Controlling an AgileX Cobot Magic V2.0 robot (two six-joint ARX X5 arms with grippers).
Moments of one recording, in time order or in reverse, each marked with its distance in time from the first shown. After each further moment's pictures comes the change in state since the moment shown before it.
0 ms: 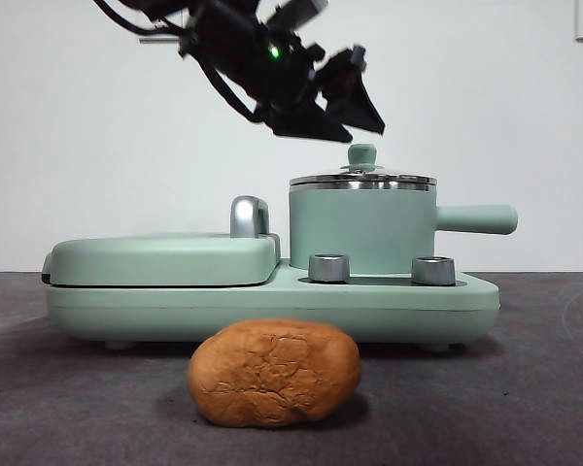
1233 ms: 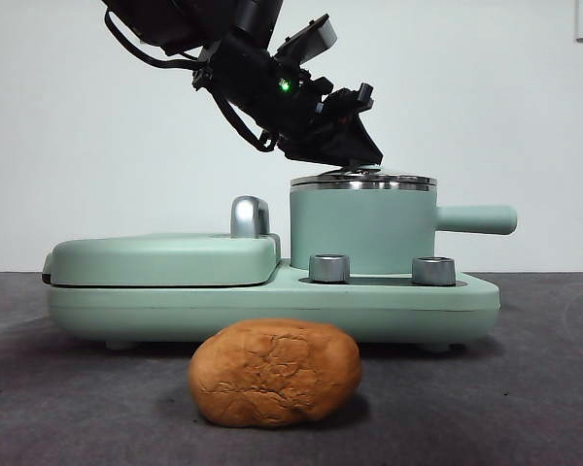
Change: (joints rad) left arm 0.000 0.064 0.018 0.027 -0.013 0.026; right arm 0.013 0.000 0.000 0.000 0.000 0.000
